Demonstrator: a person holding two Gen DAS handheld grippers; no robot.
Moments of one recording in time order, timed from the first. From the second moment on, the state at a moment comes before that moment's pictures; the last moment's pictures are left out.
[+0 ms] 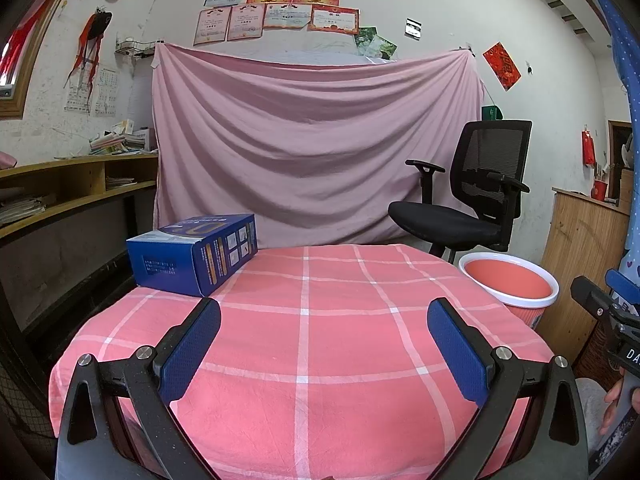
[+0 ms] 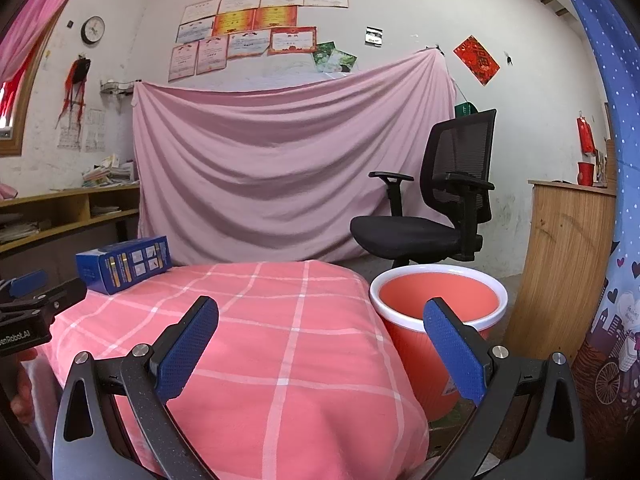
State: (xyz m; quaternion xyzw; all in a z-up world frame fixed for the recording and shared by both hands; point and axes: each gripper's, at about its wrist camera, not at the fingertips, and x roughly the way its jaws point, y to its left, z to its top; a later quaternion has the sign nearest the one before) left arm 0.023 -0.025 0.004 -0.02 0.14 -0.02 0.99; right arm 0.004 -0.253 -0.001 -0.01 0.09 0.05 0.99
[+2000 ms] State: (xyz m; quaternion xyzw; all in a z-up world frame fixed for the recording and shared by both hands) left arm 0.021 -0.024 0.005 -0.03 0.14 -0.02 0.99; right arm 0.005 -0.249 -0.004 0.00 0.10 0.05 0.99
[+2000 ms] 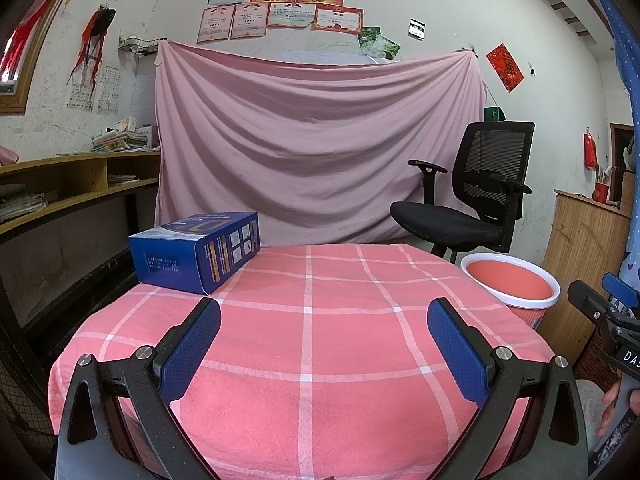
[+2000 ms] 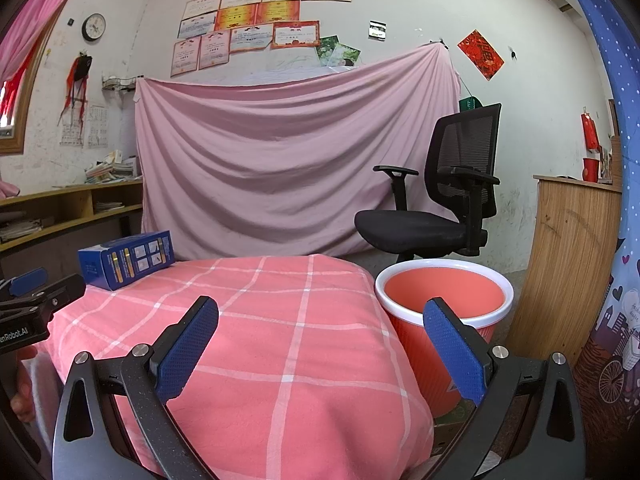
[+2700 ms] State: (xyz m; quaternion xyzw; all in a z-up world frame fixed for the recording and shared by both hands) left arm 0.021 -0.032 0.001 -0.02 0.15 -0.01 0.99; right arm 0.003 -0.246 -0.009 0.00 0.10 0.05 0.99
